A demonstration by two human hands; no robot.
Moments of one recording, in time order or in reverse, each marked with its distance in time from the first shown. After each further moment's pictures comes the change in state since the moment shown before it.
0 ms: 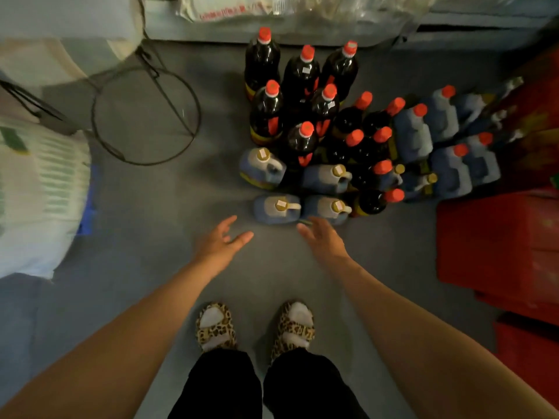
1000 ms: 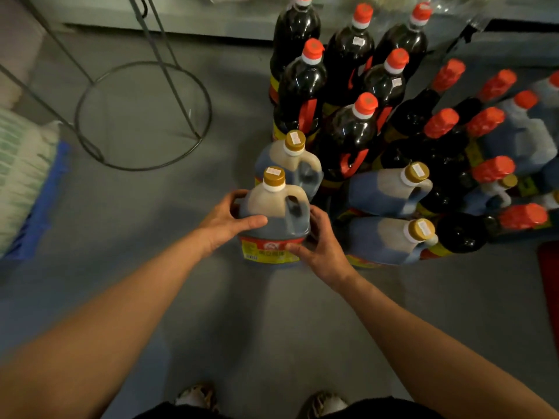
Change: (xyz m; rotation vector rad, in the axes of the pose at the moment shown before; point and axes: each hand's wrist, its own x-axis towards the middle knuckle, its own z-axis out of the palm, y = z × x) left_hand 0.229 -0.070 0.006 -0.160 -0.036 0.349; right_hand 0.191 0.061 0.119 0.335 -0.128 -0.628
